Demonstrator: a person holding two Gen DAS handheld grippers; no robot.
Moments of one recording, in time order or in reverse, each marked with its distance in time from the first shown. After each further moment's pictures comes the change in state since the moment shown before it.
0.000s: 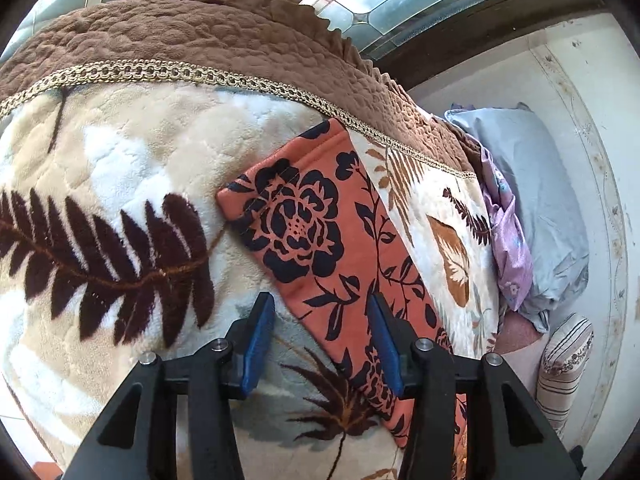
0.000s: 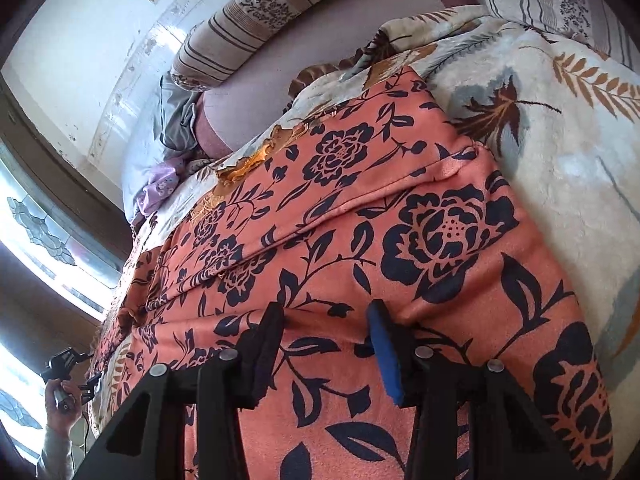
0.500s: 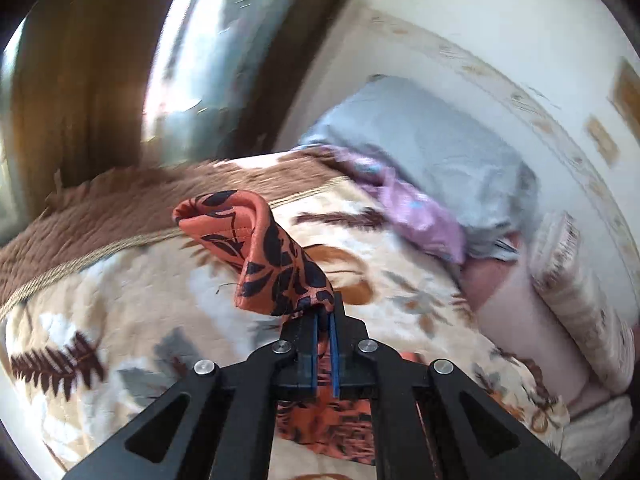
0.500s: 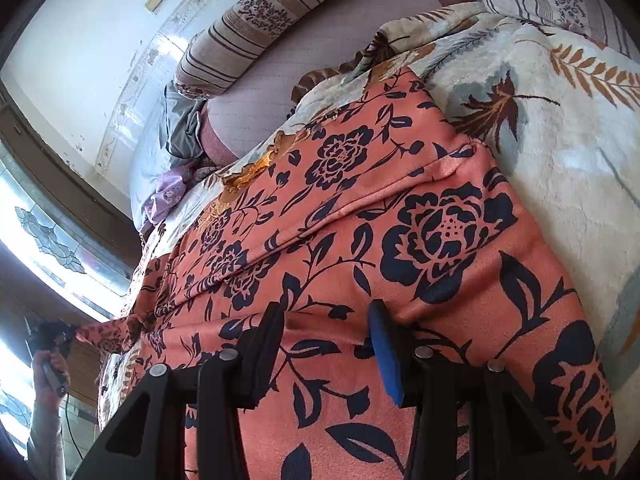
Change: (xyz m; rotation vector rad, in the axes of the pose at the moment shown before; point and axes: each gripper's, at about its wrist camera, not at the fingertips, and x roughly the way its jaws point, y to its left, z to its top) left arm -0.076 -0.195 -0.080 0.627 -0.208 -0.115; right arm -0.004 -0.007 -0.001 0.029 -0.019 0.044
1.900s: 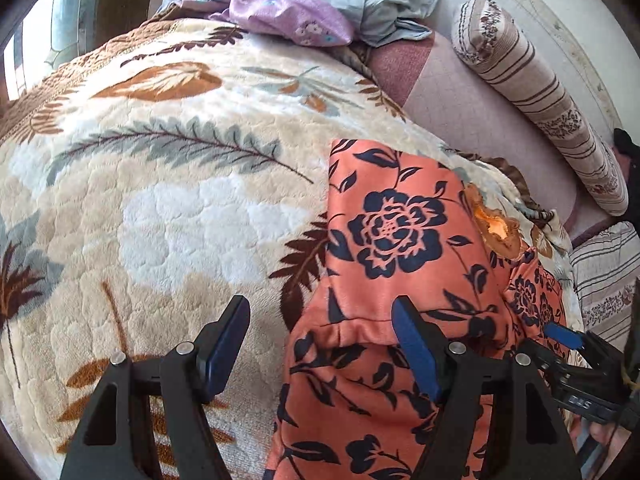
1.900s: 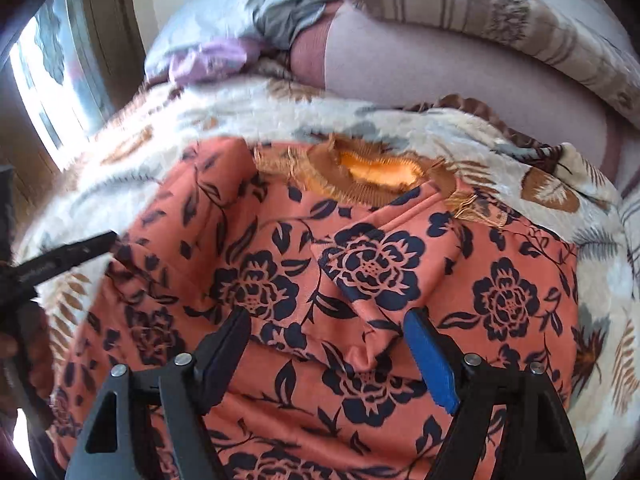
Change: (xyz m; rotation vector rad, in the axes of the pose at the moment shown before) left arm 0.100 -0.069 -0.166 0.262 0.448 -0.137; right arm 0.149 0.206 0.042 -0.708 0.342 -0.380
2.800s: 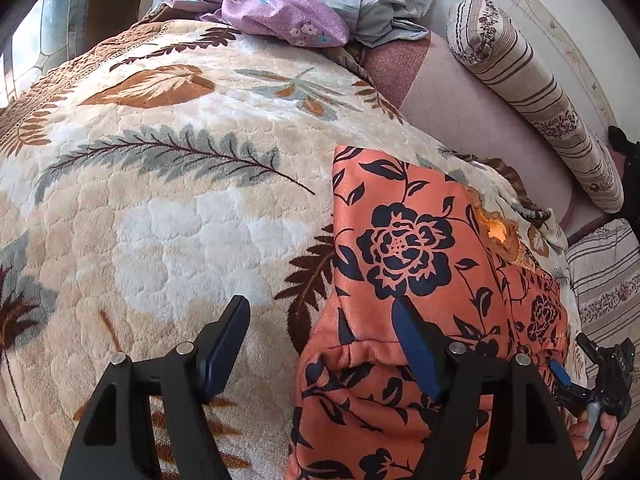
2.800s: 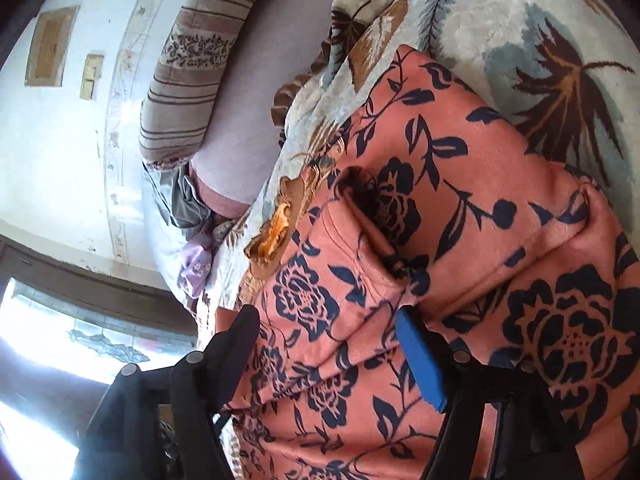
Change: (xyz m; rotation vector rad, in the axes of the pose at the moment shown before) left arm 0.005 0.011 0.013 0.029 0.006 -0.030; right arm -0.019 -0.187 -0.138 0.987 -0.268 0.564
